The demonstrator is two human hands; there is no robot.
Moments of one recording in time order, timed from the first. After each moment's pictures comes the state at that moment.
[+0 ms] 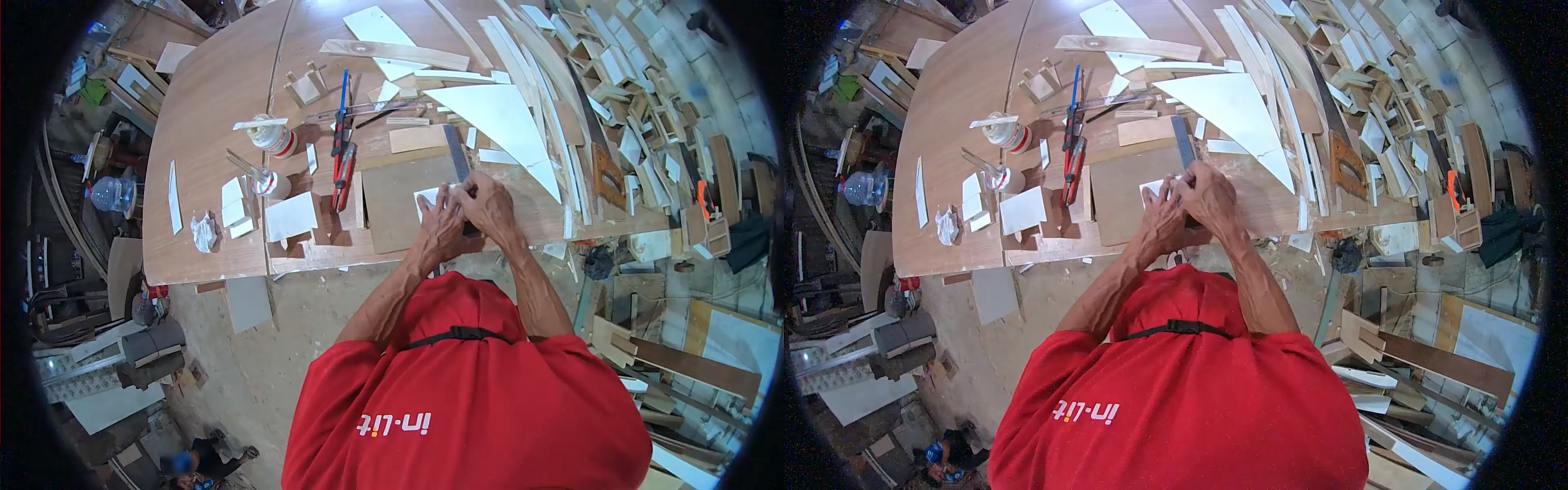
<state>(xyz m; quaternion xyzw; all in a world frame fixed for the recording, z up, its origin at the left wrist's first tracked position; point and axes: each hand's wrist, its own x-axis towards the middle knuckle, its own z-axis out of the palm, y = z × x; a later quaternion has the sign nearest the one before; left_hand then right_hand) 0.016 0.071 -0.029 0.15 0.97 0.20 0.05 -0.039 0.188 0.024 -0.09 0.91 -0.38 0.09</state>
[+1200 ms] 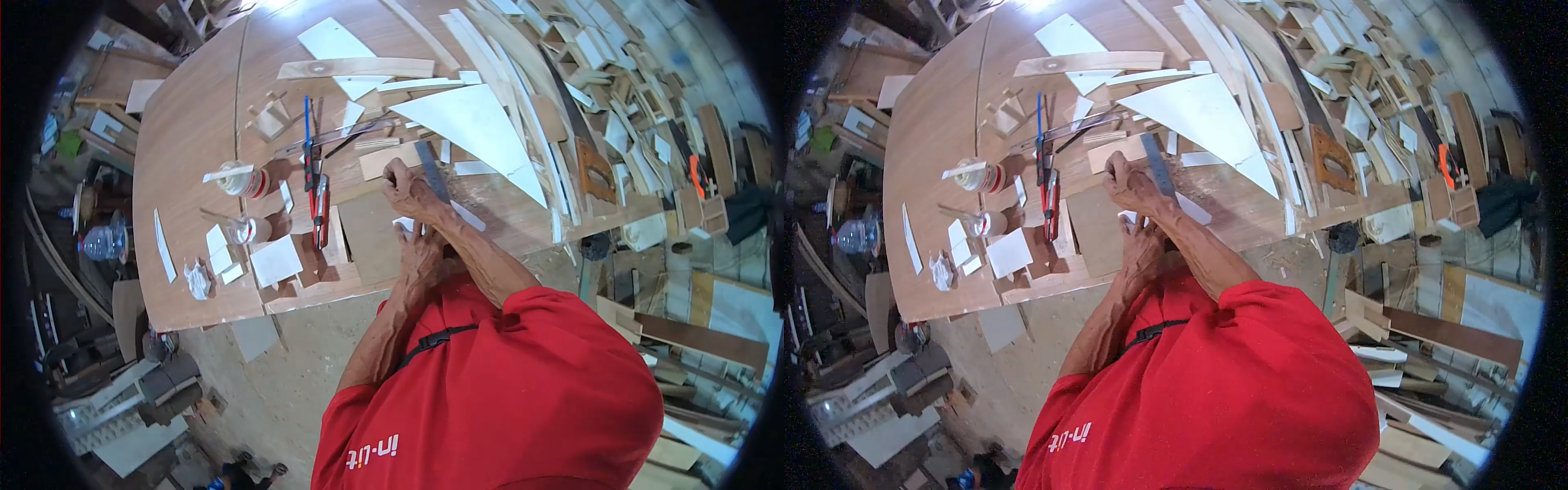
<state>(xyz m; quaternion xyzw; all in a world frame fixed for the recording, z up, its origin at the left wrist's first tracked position) 0.016 0.066 -0.037 0.13 0.97 0.16 0.14 -0.105 0.105 -0.051 -0.28 0.82 -0.50 -0.03</state>
